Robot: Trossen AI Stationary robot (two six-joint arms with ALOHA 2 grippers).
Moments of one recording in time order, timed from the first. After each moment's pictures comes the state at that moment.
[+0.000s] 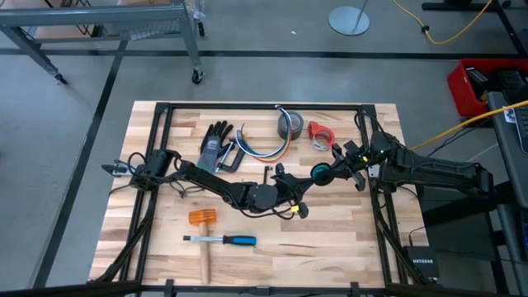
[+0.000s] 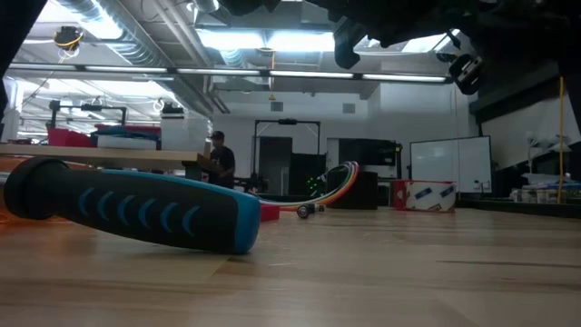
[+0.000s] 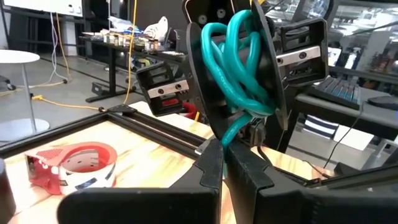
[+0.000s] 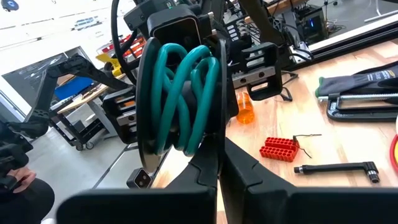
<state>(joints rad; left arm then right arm) -0.24 2.13 1.50 0.64 -0.71 -0.19 -0.28 0.51 0.30 0.13 -0.67 0.39</state>
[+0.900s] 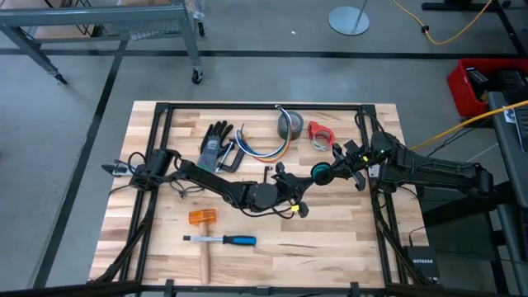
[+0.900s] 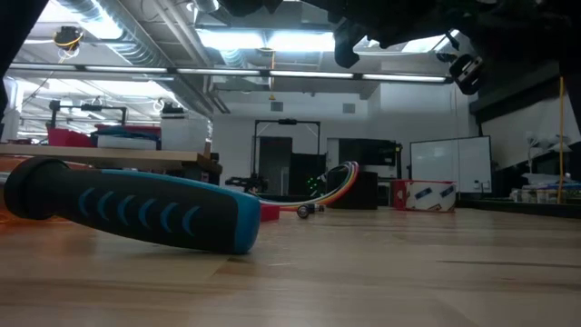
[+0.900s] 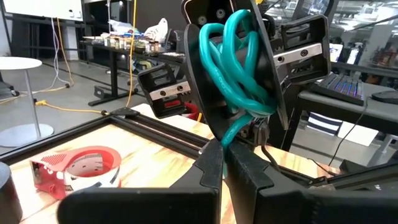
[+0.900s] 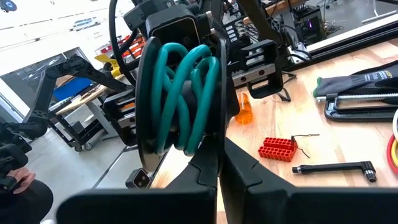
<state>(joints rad) -0.23 2.13 1.50 0.64 -0.71 -0.16 -0.28 0.51 0.30 0.12 -0.67 0.39</state>
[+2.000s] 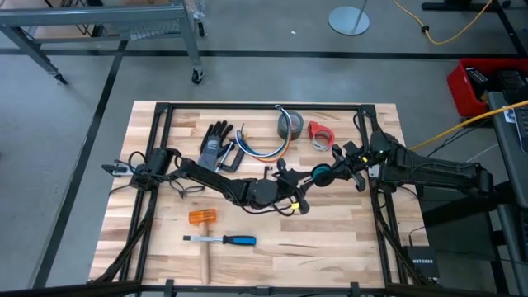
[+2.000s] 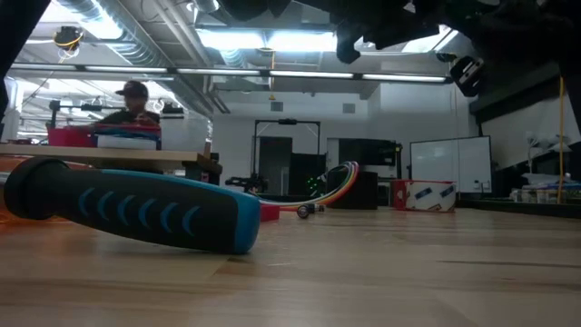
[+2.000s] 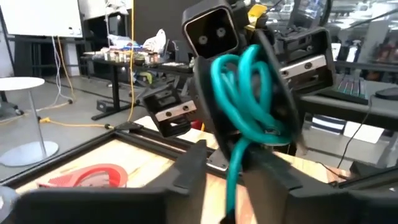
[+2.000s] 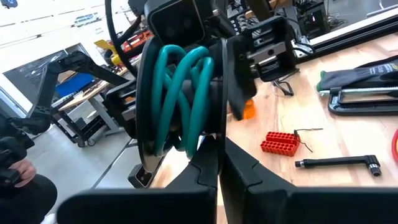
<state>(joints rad) -0.22 2.13 1.50 0.67 -0.68 -0.07 -0.28 0.51 0.30 0.11 -0.68 0.39</state>
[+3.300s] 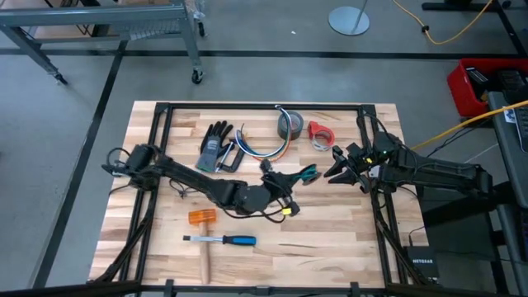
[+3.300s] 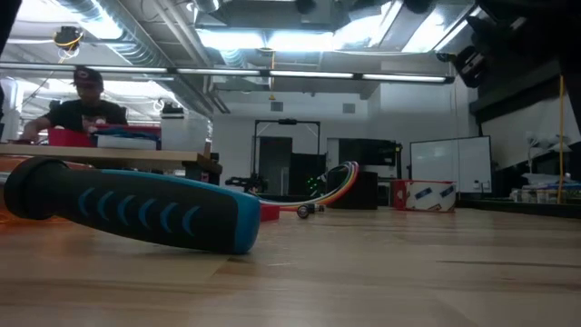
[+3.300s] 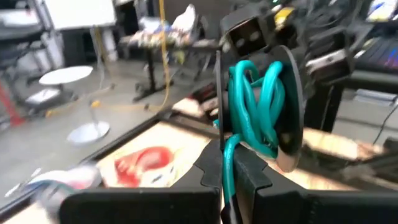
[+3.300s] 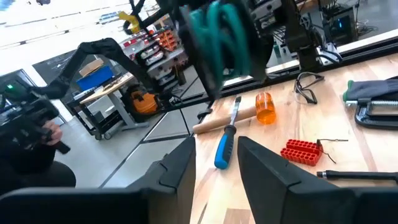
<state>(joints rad) -0.30 1.94 1.50 0.31 -0.89 -0.10 -0.28 0.47 0.30 0.14 -0.75 0.39</state>
